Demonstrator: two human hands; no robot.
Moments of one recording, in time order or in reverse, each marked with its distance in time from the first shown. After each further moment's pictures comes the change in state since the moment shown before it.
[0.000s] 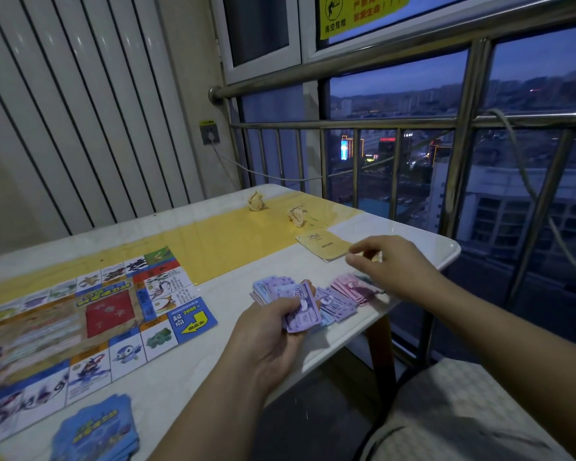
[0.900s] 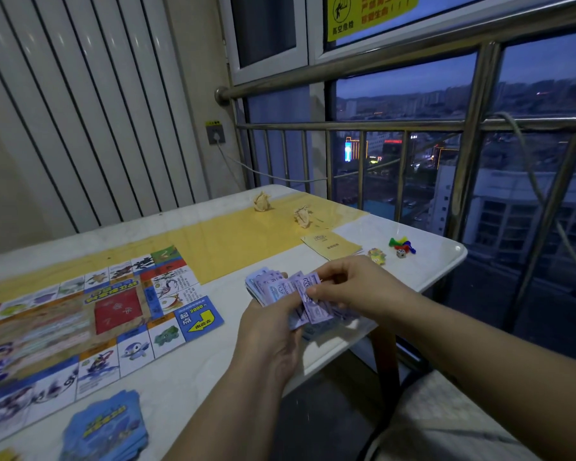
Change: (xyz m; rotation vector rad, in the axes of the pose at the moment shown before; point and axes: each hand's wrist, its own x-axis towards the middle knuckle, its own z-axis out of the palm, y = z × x) left_hand -0.001 -0.003 0.002 0.117 0.063 0.223; right_hand -0.023 -0.051 0.021 0.588 -0.319 0.053
